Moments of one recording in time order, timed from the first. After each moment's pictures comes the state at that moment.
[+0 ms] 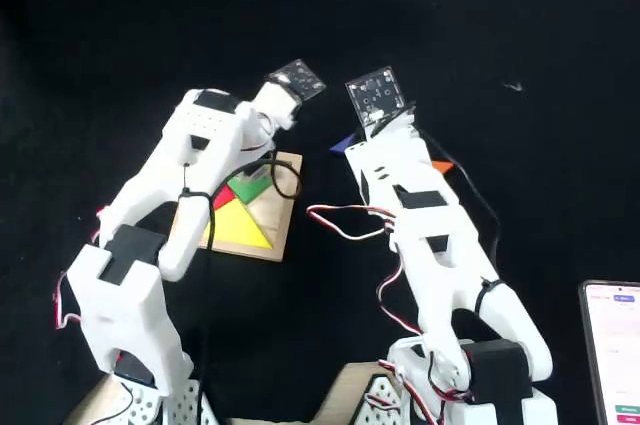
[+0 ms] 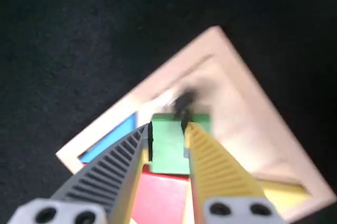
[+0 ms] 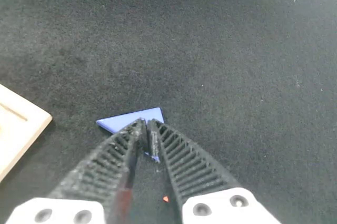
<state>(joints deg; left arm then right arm) 11.3 20.6 3.3 61.4 -34.8 -7.2 -18.8 59.1 6.5 18.7</state>
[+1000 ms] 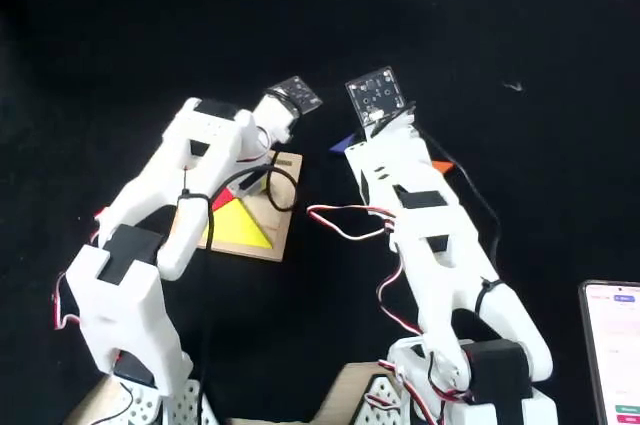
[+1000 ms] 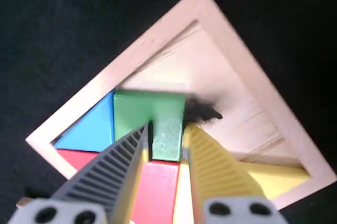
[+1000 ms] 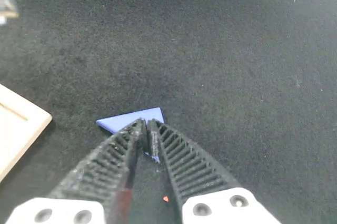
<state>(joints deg) 10.4 20.6 7.6 62.5 -35.2 -7.2 -18.8 59.1 6.5 18.7</state>
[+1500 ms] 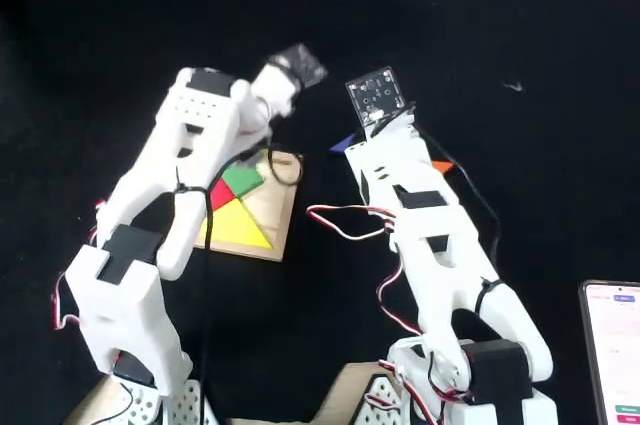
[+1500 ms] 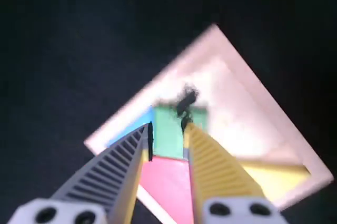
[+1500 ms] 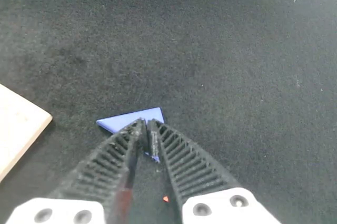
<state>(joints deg) 10.1 20.7 -7.0 71.2 -37.7 -7.2 -18.8 59.1 6.5 18.7</state>
